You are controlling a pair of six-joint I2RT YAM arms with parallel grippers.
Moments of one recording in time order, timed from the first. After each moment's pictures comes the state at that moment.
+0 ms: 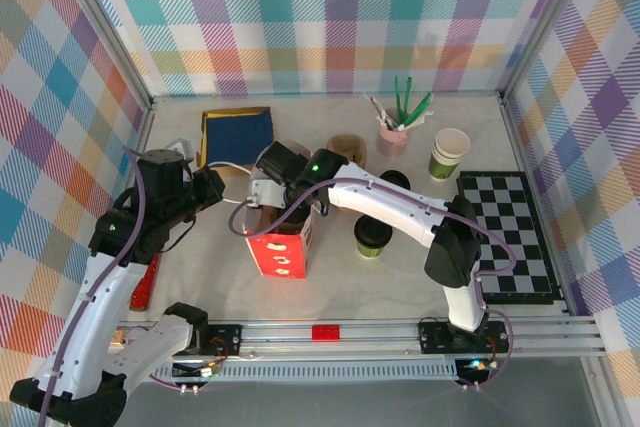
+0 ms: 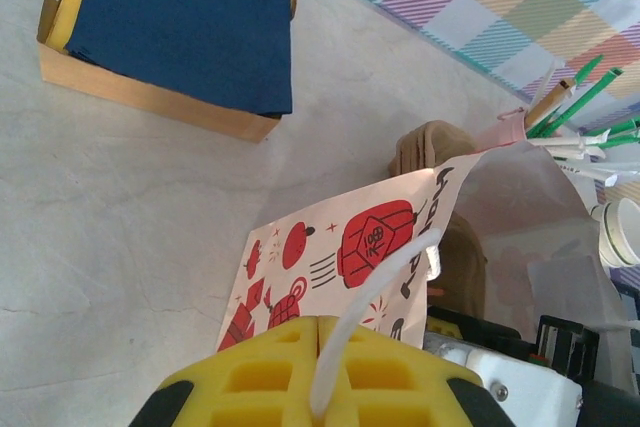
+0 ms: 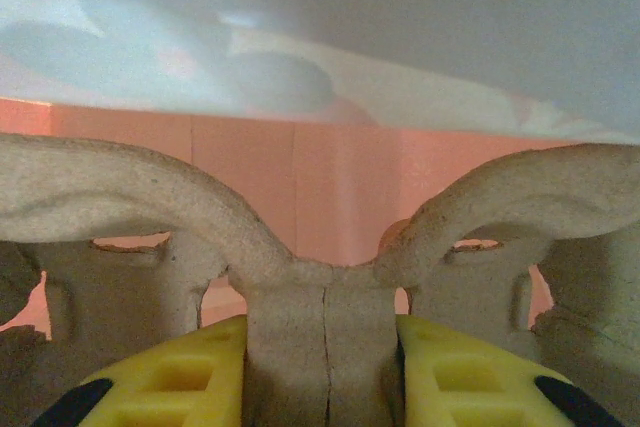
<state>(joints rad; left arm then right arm) -0.31 0.87 1.17 -0.92 -0.01 -0.68 1.04 1.96 1.89 -1.06 0.08 -0.57</state>
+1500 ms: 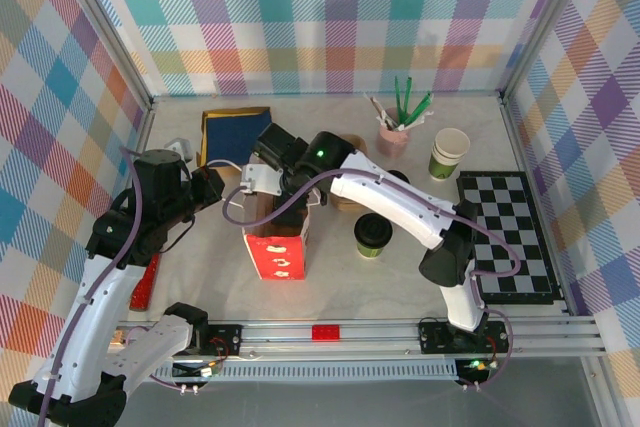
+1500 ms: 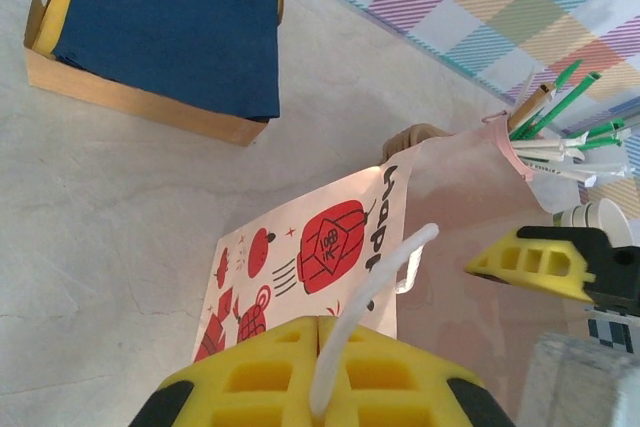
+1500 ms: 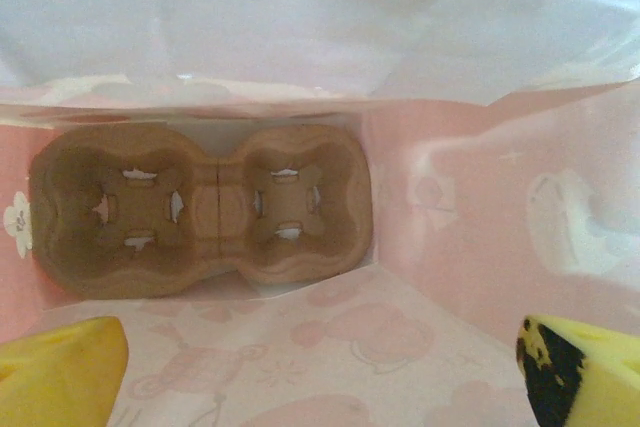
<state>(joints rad) -0.31 0.86 1.18 -0.92 0.00 -0.68 1.06 1.99 2.18 -1.26 0.11 -0.56</state>
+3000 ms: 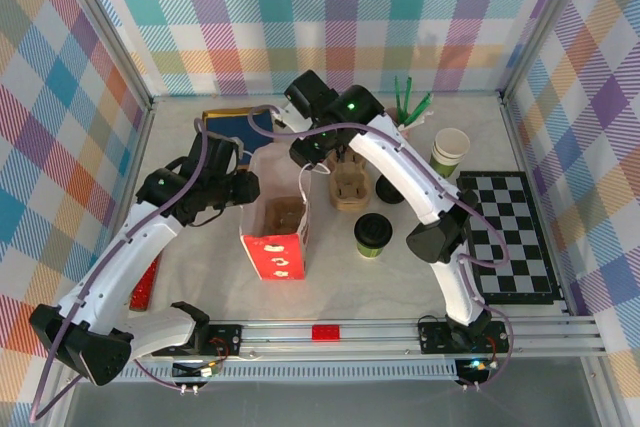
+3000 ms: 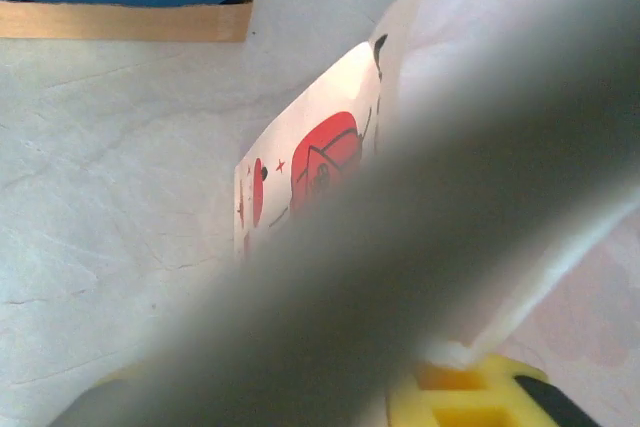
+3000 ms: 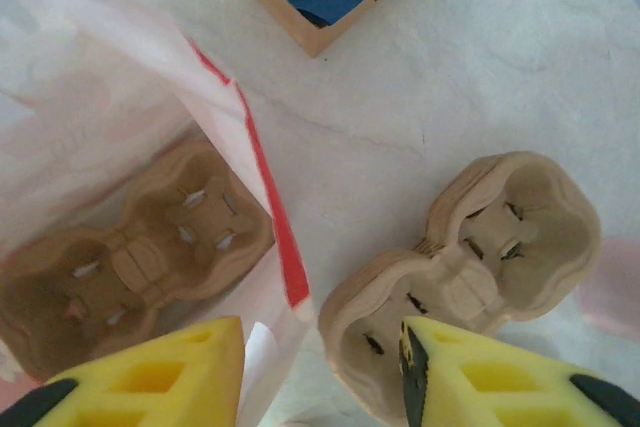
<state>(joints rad) -0.47 1.15 1.25 -1.00 -0.02 -0.51 0.84 2.14 2.54 -1.46 0.07 -0.14</state>
